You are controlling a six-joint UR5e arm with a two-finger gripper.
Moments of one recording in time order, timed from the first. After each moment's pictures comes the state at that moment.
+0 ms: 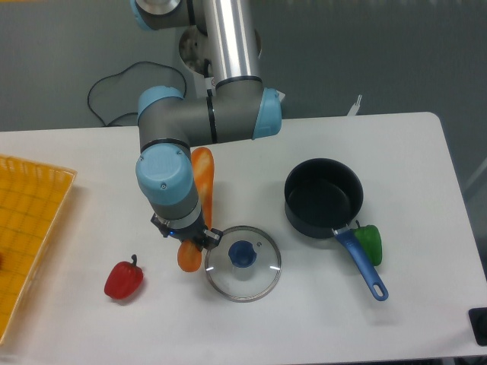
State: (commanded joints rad) arm 2.20 -2.02 -1.51 -1.20 1.59 0.53
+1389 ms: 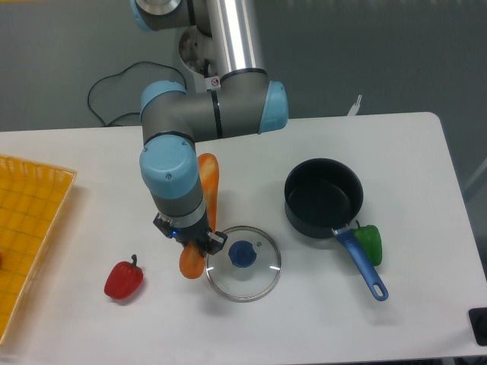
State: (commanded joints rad) arm 2.23 -2.00 -1.45 -1.18 1.57 0.63
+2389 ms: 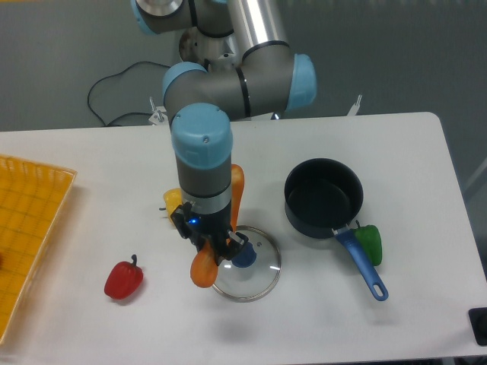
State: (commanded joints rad) arm 2.35 -1.95 -1.45 -1.06 1.37 0.81
